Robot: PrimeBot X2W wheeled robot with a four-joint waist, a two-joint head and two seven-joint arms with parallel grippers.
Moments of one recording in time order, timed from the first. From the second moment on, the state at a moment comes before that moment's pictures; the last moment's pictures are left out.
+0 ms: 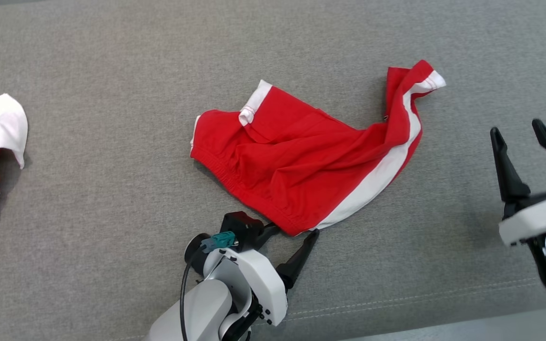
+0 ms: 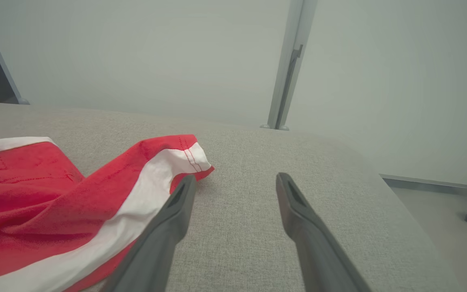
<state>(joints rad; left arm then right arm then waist) -0.51 0.05 -0.83 0.63 -0.69 -0.11 -0.14 -0.33 -0.32 0.10 0.27 0.31 0.13 -0.21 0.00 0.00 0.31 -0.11</state>
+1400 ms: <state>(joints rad) -0.58 0.12 -1.05 0.48 -0.80 -0.08 -0.15 -0.70 -0.55 0.60 0.67 0.59 0.13 -0.23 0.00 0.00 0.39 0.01</state>
